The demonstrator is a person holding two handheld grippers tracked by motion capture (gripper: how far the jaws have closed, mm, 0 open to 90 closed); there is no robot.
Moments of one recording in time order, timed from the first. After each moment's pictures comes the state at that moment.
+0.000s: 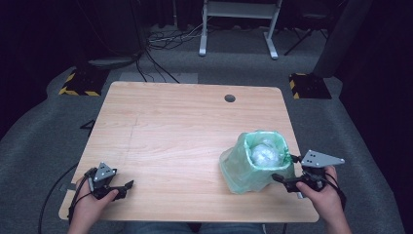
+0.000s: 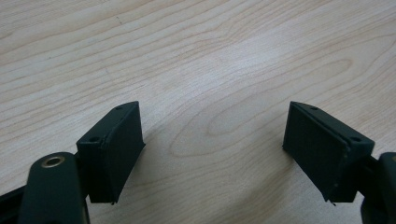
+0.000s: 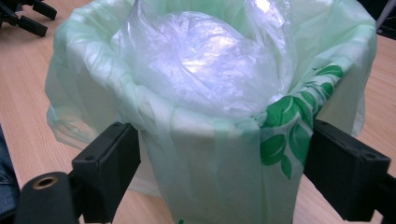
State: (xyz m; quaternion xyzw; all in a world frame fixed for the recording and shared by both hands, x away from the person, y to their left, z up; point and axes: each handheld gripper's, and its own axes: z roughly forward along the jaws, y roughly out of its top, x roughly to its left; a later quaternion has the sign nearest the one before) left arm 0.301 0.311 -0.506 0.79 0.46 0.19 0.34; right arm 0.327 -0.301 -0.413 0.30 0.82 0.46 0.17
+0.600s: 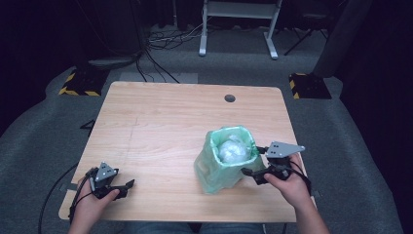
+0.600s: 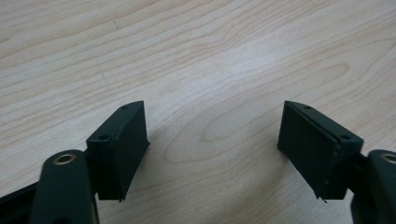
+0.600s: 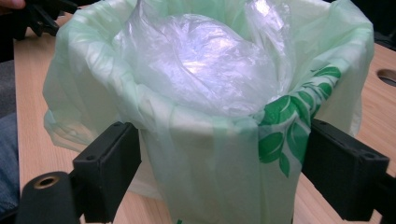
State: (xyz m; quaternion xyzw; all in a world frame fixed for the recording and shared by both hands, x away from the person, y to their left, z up) left arm 0.301 0.306 -0.506 0.79 0.46 0.19 0.35; right arm 0.356 -0.215 -0.412 0.22 0.84 0.47 0.14
